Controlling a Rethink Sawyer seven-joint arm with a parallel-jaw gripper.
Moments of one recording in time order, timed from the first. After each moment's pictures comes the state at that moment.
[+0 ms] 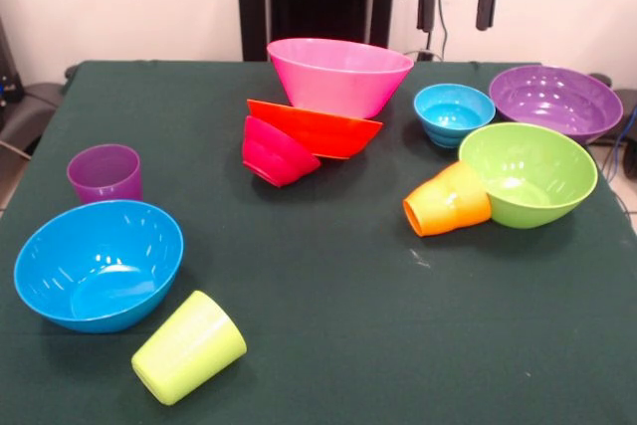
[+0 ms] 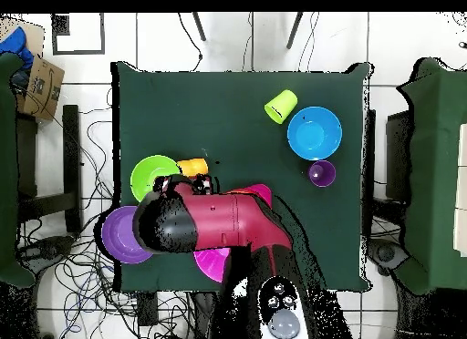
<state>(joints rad) -0.23 -1.00 0.19 1.94 -0.14 0.40 1.79</state>
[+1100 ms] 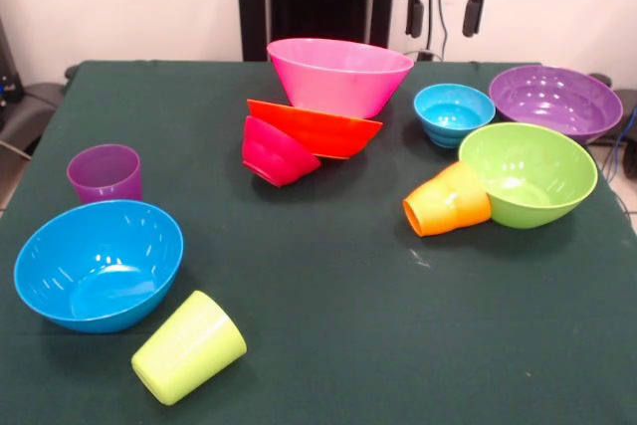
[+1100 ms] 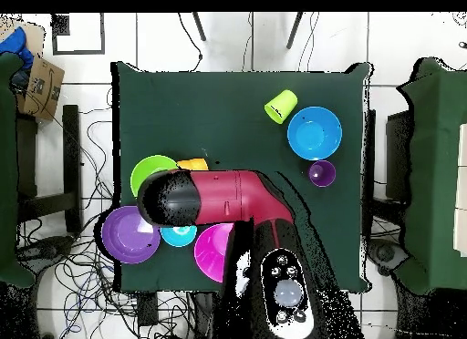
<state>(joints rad) -0.23 -0.93 0.19 1.82 -0.14 0.66 1.79</state>
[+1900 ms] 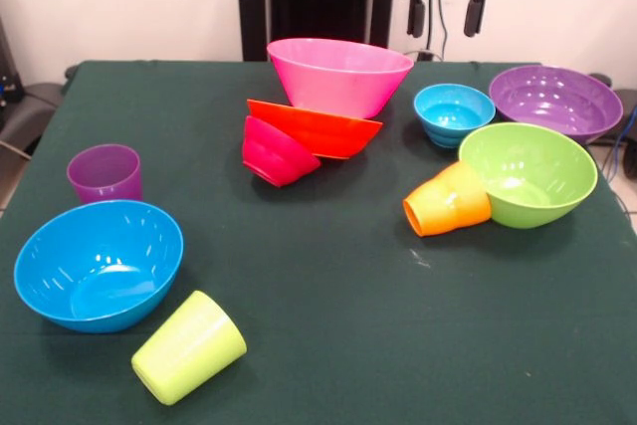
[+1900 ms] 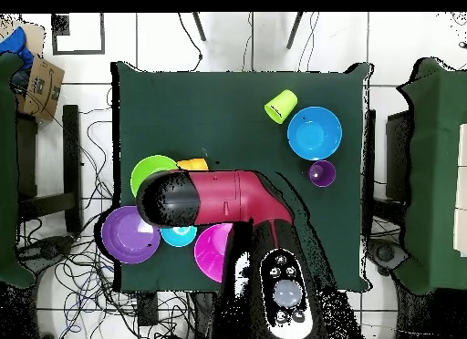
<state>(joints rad) -0.23 -0.93 0.19 1.83 -0.14 0.66 1.79</state>
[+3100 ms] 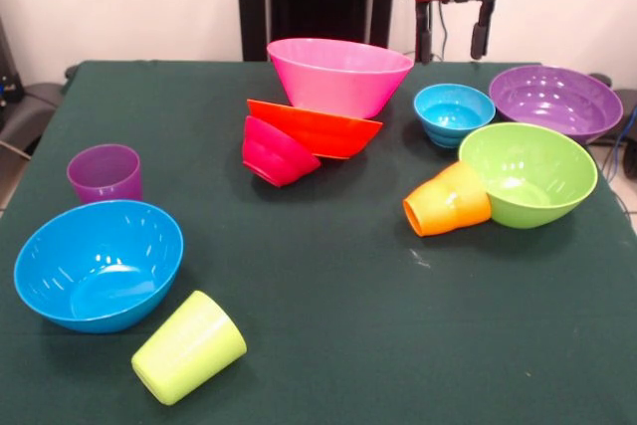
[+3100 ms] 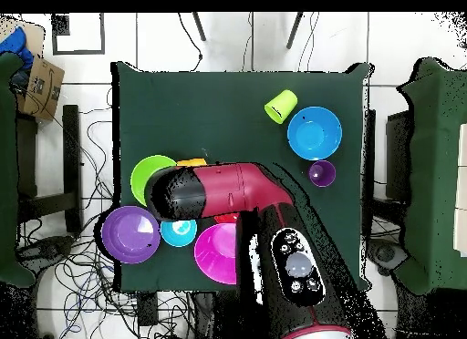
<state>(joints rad) -0.34 -0.87 0.36 1.84 -0.24 0.62 1.79</state>
